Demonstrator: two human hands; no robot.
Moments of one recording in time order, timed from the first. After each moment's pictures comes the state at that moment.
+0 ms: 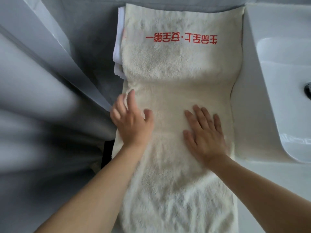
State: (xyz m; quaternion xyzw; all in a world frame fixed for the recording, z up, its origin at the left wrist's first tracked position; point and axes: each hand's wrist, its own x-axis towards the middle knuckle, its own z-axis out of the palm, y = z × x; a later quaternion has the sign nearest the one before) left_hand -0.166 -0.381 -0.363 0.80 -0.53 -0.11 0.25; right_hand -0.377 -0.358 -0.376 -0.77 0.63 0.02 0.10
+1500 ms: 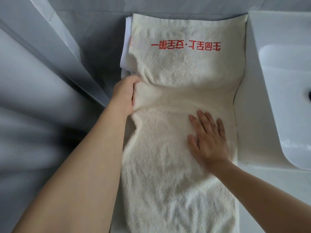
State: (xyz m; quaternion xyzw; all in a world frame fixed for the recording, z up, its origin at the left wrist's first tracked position) left_hand -0.115 -0.474 -0.307 0.68 -0.19 -0.56 0.43; right_hand -0.376 -0.359 -0.375 -0.76 0.64 -0.01 0.11
